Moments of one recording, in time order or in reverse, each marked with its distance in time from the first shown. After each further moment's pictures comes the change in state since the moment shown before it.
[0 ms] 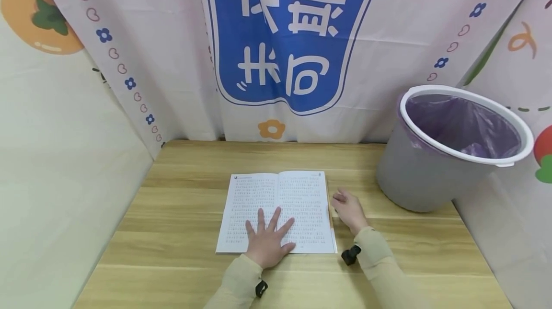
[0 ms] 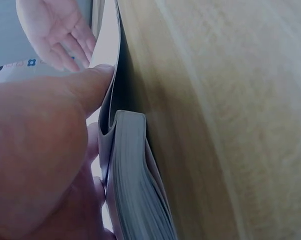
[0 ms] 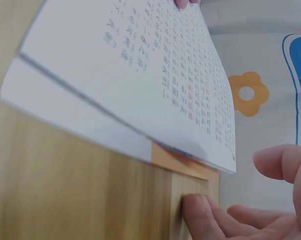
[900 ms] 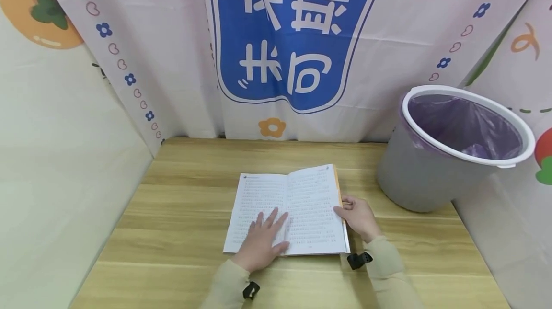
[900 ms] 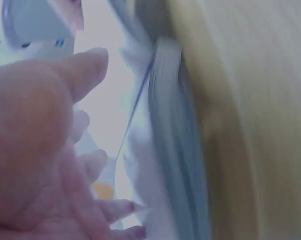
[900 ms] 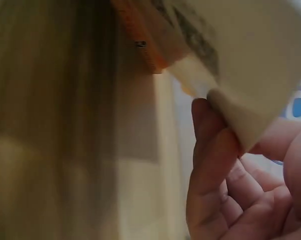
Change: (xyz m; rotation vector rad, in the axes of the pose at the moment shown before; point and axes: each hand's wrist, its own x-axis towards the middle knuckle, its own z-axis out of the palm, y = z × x) left_hand -0.011 -0.020 -0.012 -0.281 0.064 0.084; right_hand -0.031 -0.013 -0.014 0.052 -0.008 0.024
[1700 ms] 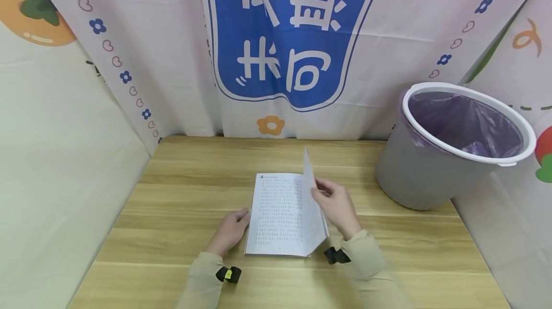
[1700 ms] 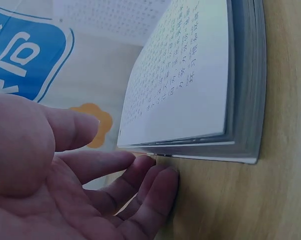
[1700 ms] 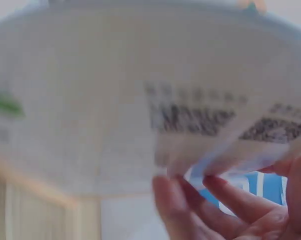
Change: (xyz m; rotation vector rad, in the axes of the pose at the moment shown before) left_hand 0.007 -0.059 -0.027 -0.594 0.114 -0.423; right_hand -0.026 -0.083 0.047 0.051 0.058 -0.240
